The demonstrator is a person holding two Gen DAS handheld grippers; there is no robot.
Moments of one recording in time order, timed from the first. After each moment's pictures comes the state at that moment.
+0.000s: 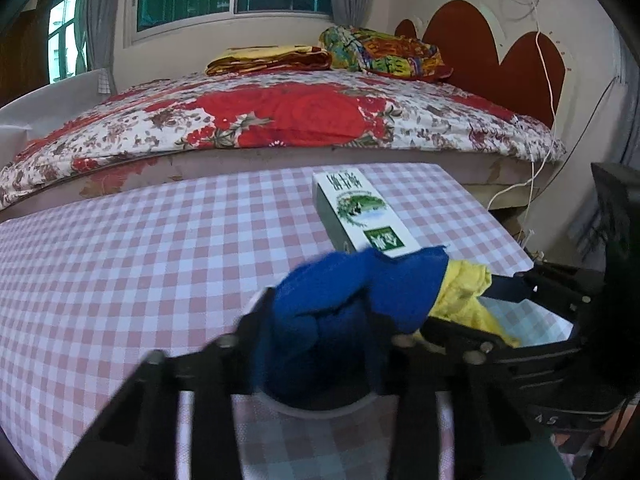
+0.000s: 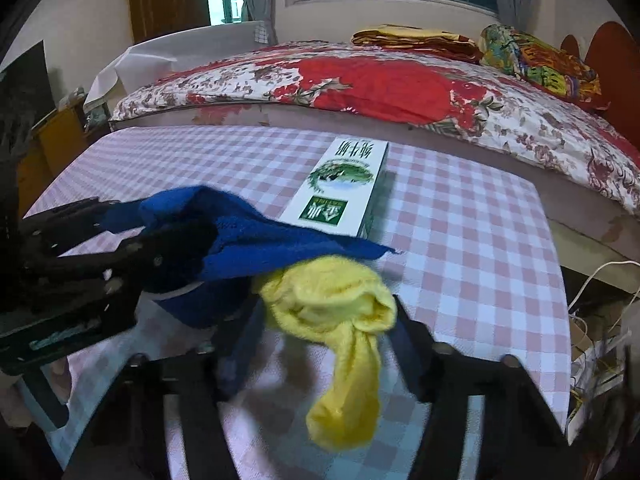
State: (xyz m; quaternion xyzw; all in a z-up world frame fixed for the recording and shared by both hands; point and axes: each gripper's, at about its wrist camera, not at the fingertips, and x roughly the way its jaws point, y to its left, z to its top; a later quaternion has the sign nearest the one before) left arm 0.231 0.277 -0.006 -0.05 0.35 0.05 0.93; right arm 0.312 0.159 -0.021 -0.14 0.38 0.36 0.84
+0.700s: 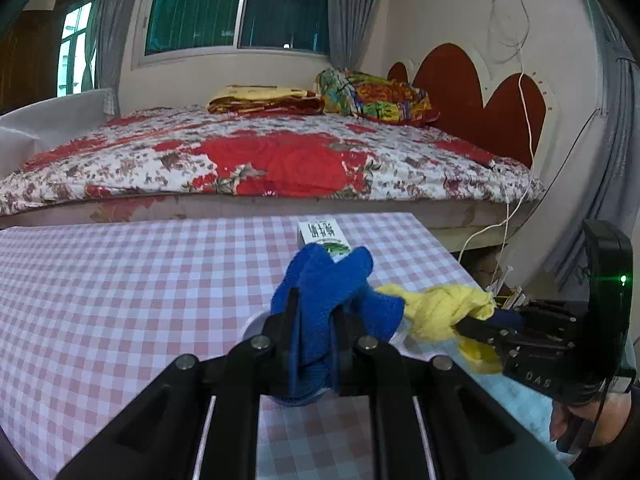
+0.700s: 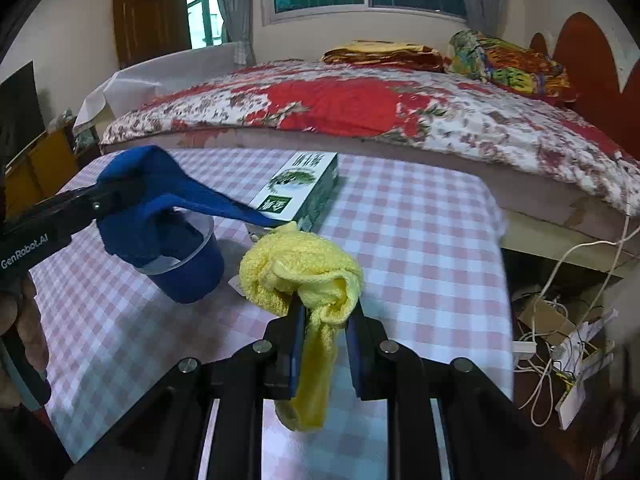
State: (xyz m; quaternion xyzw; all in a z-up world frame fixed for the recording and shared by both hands) left arm 0.193 0.271 0.039 -0.07 0.27 0.04 0.96; right arm 0.294 0.094 0.007 -0.11 0.35 0.33 0.87
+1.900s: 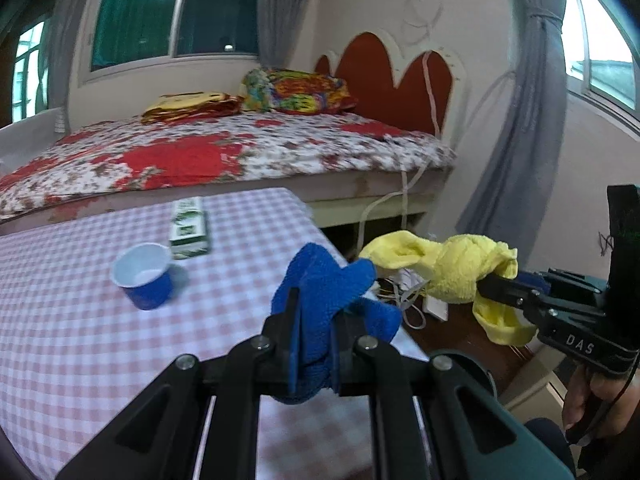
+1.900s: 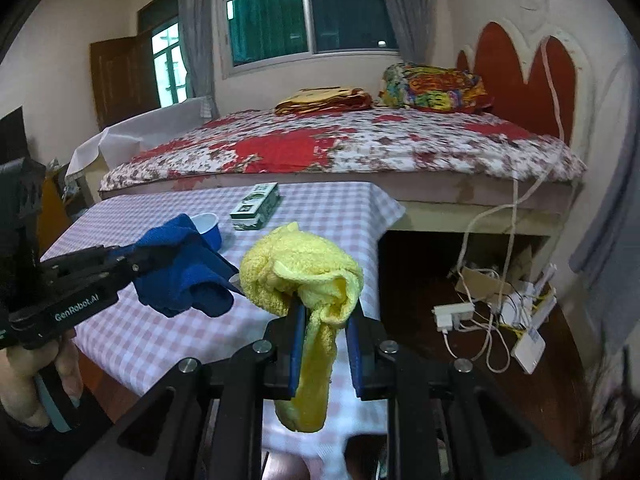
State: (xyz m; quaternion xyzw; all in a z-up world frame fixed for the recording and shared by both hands) left arm 0.101 0.099 0.063 -0.05 0.28 -0.06 0.96; right arm 0.145 -0.097 0.080 -0.05 0.30 0.26 0.92
